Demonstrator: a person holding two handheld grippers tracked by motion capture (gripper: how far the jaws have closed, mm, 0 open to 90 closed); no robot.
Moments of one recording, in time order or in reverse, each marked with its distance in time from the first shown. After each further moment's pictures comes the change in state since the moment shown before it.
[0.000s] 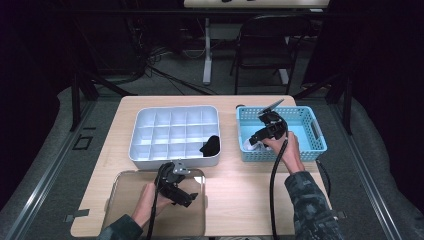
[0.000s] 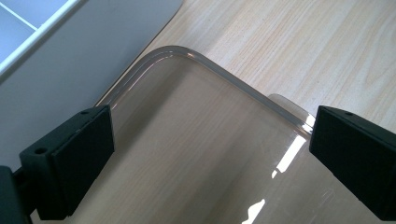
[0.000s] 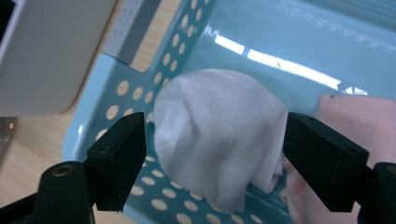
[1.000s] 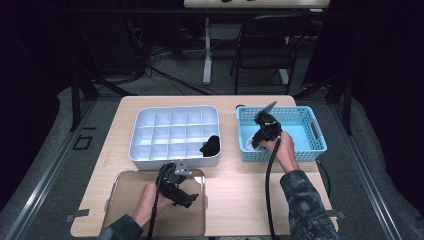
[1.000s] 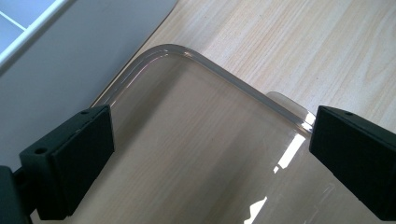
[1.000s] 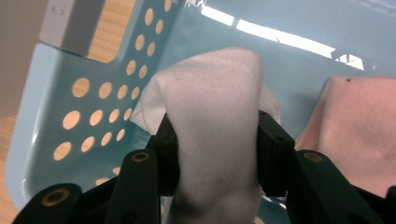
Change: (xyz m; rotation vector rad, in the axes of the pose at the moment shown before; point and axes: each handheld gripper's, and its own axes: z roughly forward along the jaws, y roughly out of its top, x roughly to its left) left arm -0.002 0.001 0.002 0.011 -0.001 0.016; right arm 0.001 0.005 0.021 0.083 -0.052 0.062
